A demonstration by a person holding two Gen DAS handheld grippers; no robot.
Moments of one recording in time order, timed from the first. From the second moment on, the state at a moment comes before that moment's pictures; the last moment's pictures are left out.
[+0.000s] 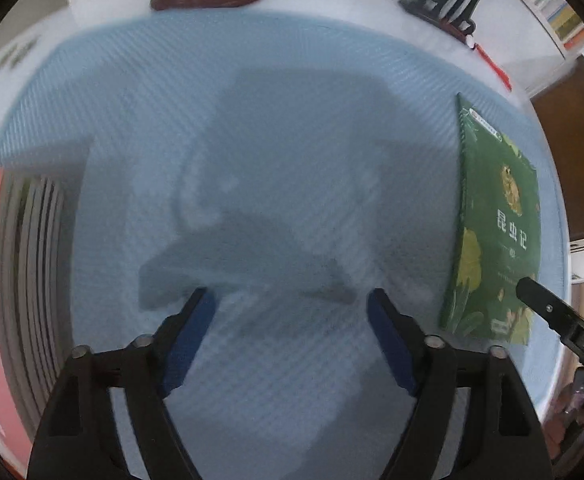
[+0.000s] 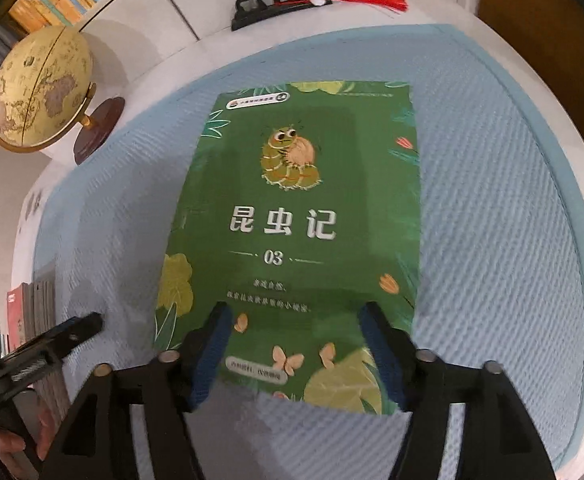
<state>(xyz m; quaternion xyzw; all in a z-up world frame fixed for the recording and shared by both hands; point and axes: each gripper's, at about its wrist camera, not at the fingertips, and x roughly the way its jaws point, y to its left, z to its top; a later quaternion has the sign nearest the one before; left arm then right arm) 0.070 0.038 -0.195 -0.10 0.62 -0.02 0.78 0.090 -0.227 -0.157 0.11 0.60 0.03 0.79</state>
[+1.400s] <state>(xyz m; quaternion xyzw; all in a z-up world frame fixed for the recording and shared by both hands) 0.091 -0.019 -0.209 0.03 0.61 -0.06 0.79 0.085 -0.231 -0.168 0.11 0.59 0.04 0.80</state>
